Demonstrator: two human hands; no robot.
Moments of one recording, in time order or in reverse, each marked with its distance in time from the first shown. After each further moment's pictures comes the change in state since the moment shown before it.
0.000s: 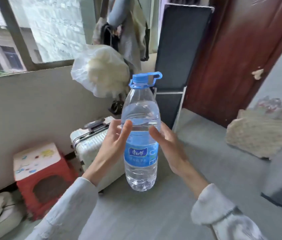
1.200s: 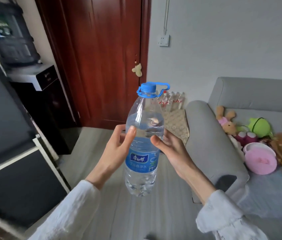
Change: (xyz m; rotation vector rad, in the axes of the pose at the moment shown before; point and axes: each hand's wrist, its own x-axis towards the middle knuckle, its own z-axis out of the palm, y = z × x) left_hand 0.515 -0.088 0.712 -0.108 -0.730 0.029; right_hand 0.270 0.094 -0.744 -0.152 0.701 0.006
